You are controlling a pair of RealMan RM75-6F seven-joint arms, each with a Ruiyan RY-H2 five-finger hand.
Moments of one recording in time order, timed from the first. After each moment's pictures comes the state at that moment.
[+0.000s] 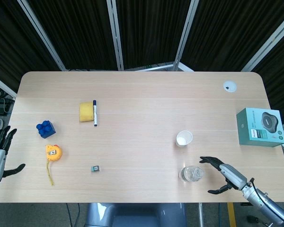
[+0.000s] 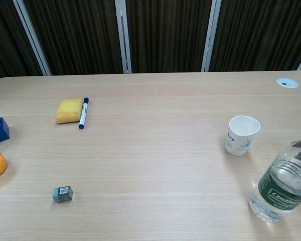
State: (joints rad) left arm -0.10 -1.04 -0.05 -1.82 1.41 1.45 0.25; right arm 0.35 -1.39 -0.19 -0.97 -1.94 1.30 1.14
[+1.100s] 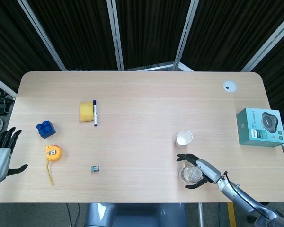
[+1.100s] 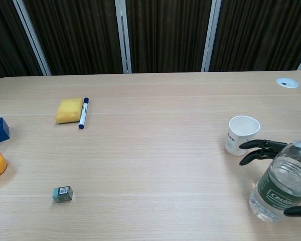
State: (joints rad) left arm -0.13 -1.06 -0.05 -1.80 1.34 1.37 0.27; right arm 0.45 -1.56 -0.20 -0.96 -1.87 1.26 1.14
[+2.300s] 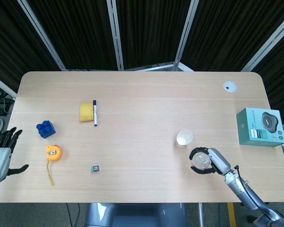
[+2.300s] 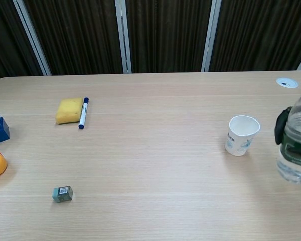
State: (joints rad) left arm -0.14 -1.03 -0.04 -1.82 1.34 1.36 0.24; right arm 0.43 -1.50 -0.12 -1.02 -1.71 1.35 1.04
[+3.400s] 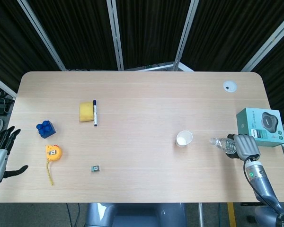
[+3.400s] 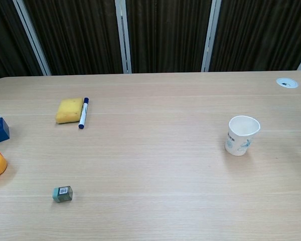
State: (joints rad) left arm -0.11 -0.96 -0.03 -1.91 1.41 1.42 0.20; right arm 0.44 -1.30 0.06 -1.37 -1.09 1.03 -0.15
